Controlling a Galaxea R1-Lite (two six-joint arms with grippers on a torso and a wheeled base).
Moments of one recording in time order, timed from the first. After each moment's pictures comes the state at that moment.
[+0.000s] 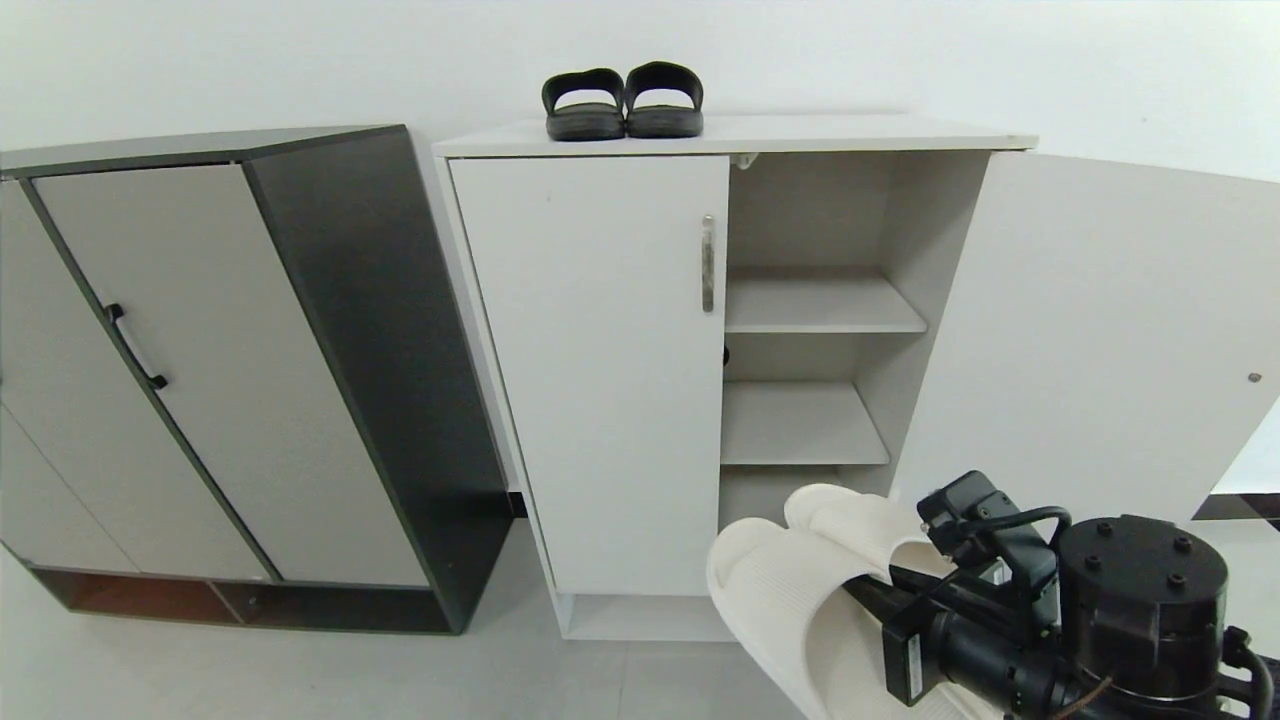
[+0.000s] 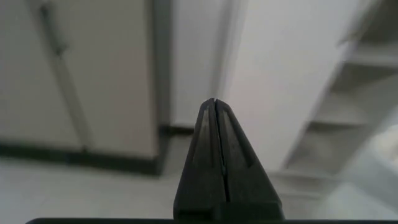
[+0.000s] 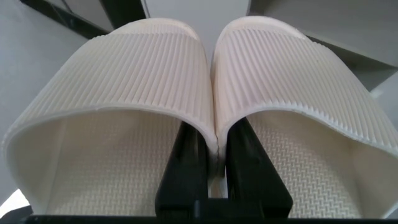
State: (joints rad) left arm -0.17 0.43 -0.34 -0.02 0.29 -0.05; right arm 0.80 1.66 -0.33 -1.03 -0.20 0.11
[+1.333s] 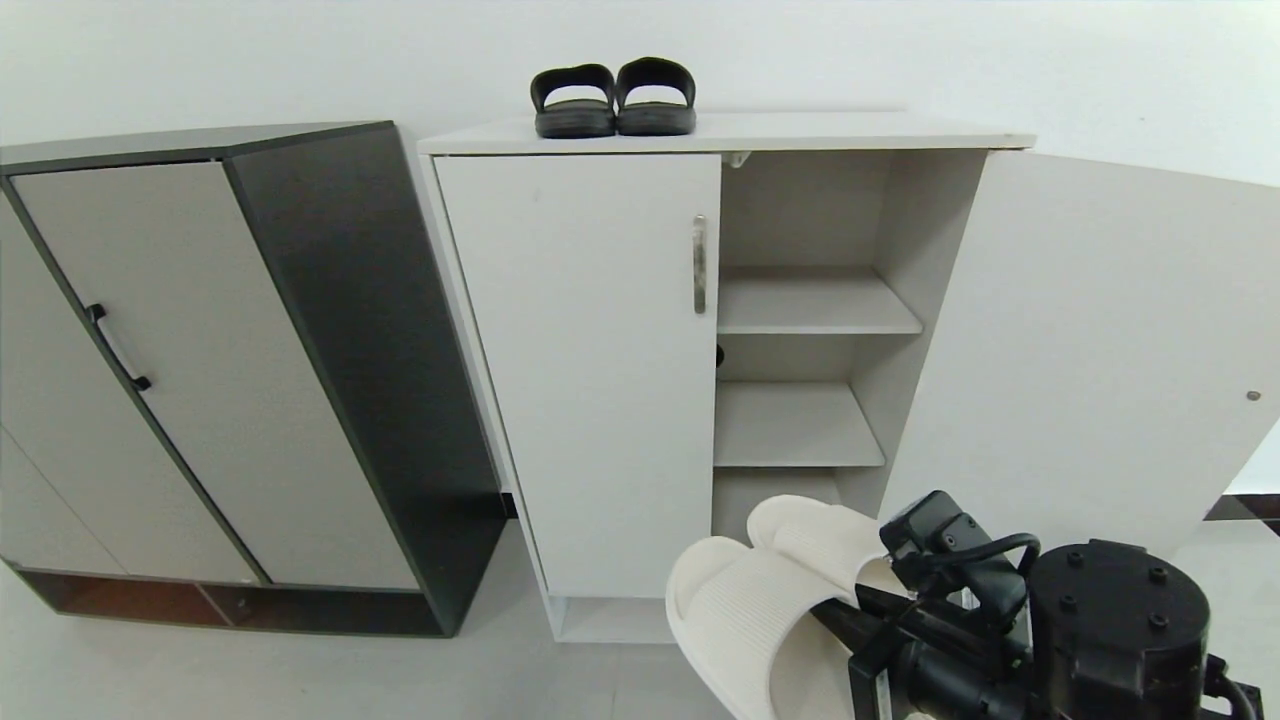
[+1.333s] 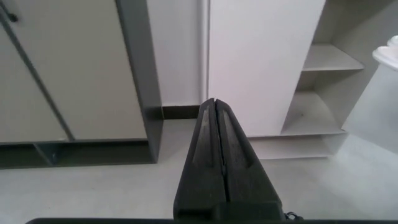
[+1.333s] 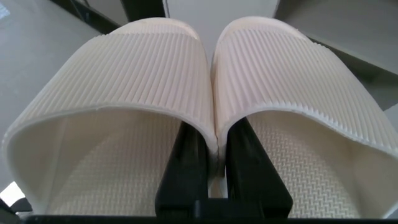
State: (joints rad) left arm 0.00 0.00 0.00 0.00 -0.02 0.02; right arm 0.89 1.68 -0.36 -1.03 -0.25 0.10
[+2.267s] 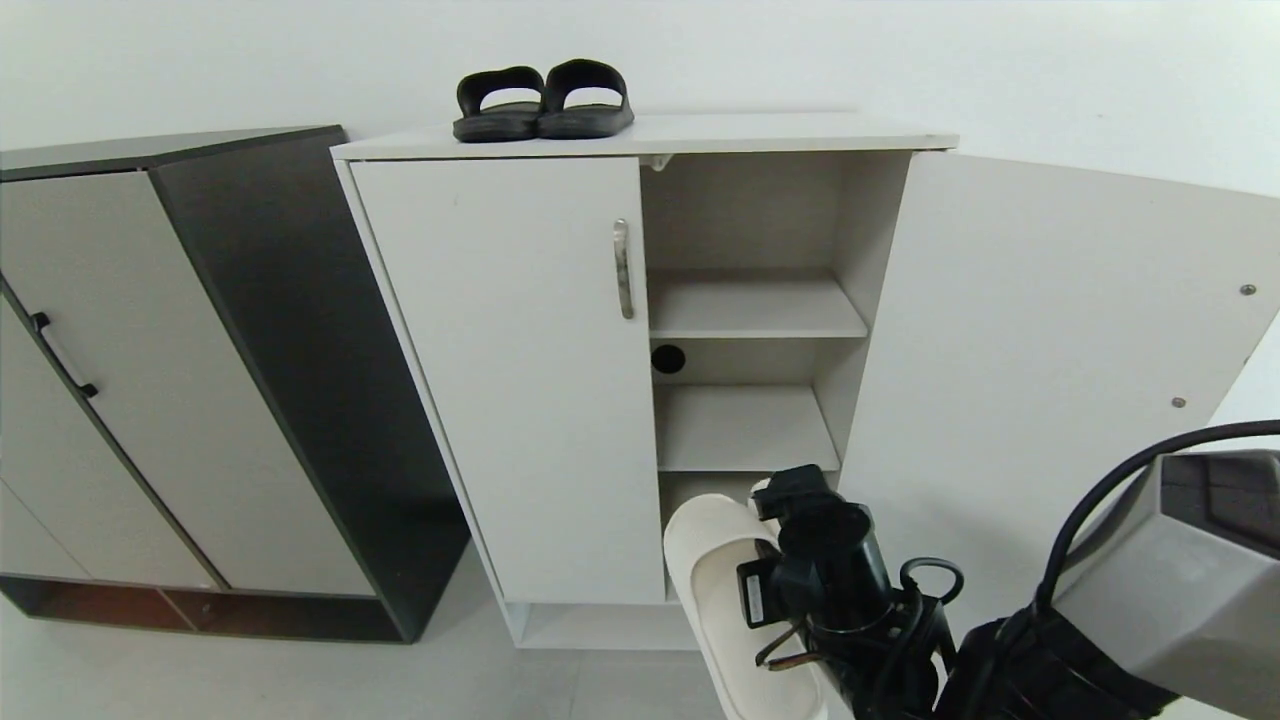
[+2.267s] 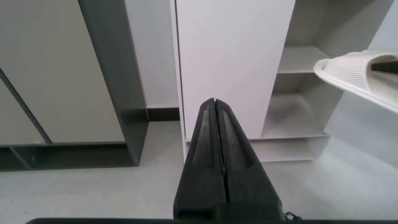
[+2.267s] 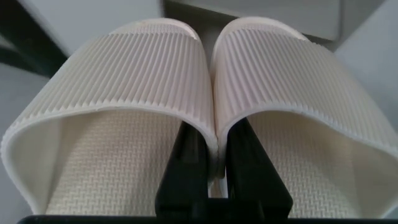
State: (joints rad) left arm 0.00 0.00 0.00 0.00 -0.02 0.01; right arm 0.86 2.10 -0.77 -0.92 -0.58 0.23
